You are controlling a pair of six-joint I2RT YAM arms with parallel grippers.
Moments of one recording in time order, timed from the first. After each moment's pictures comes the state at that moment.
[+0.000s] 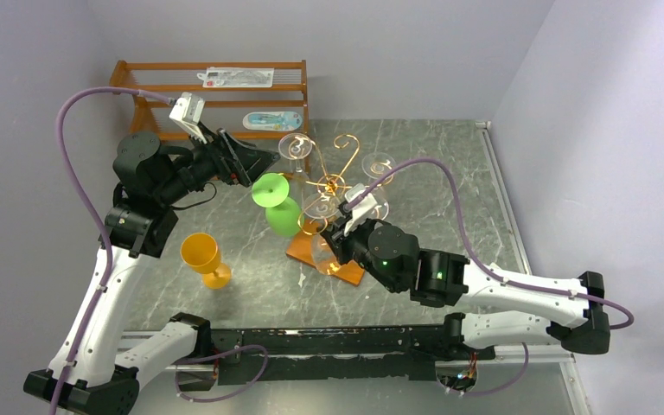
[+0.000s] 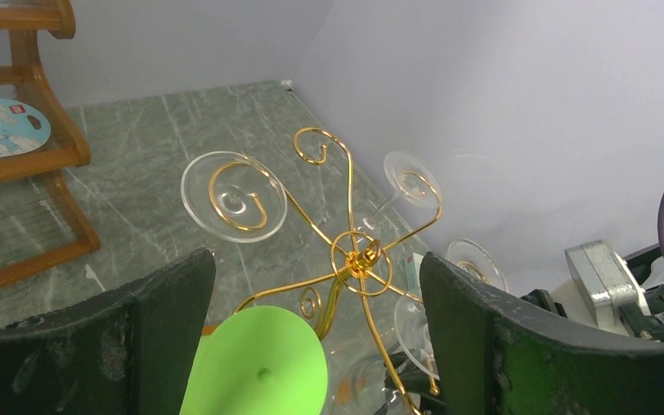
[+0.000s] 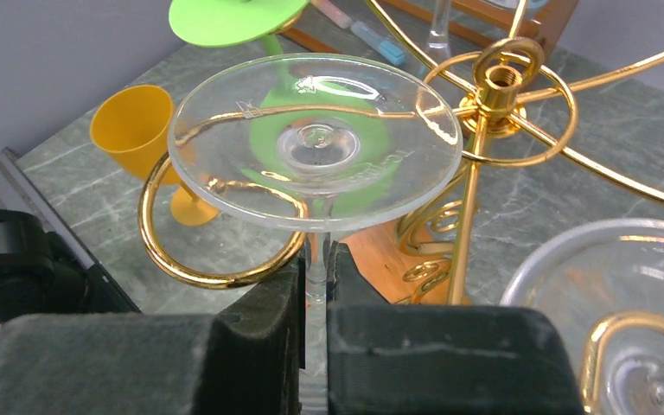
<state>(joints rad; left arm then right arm) -0.30 0.97 1.27 -0.28 0.52 -0.52 1.32 1.04 0.97 -0.13 0.58 0.17</state>
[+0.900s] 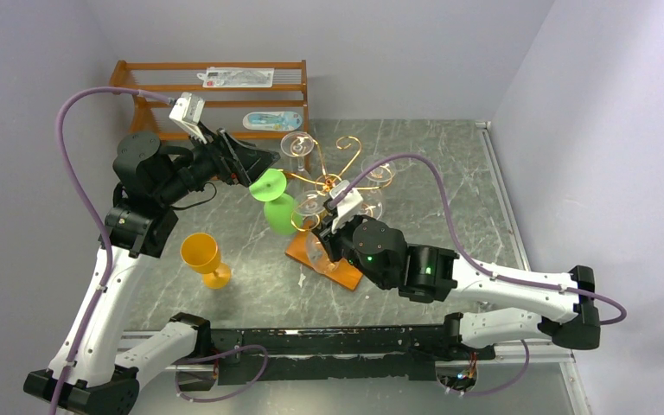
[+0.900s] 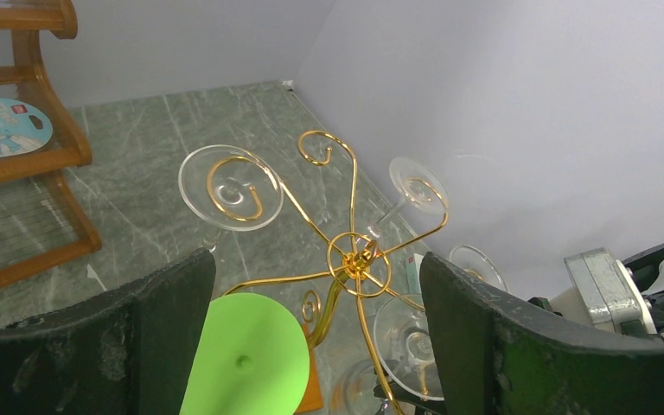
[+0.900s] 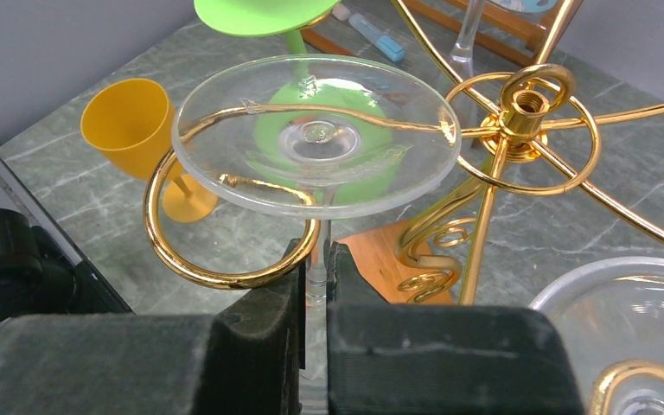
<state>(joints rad) -0.30 0.97 1.27 -0.28 0.52 -0.52 1.32 1.12 1.05 -0.17 0.57 0.14</state>
